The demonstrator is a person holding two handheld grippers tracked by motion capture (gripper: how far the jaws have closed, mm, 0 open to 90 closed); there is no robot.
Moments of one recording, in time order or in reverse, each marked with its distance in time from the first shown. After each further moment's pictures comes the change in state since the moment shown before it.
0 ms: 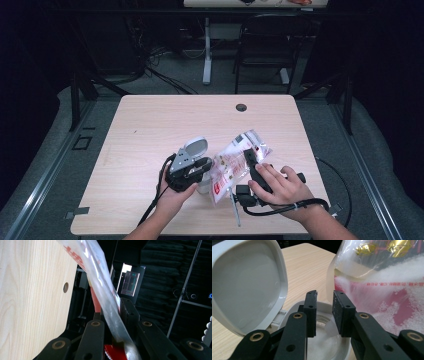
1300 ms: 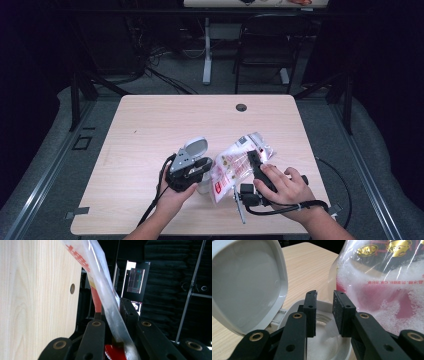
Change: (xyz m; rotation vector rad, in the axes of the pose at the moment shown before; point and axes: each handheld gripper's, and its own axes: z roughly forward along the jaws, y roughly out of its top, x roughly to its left) left arm 0.001 -0.001 0.000 0.015 0.002 0.008; right arm 0.007 -0.009 0.002 0.007 0.033 0.089
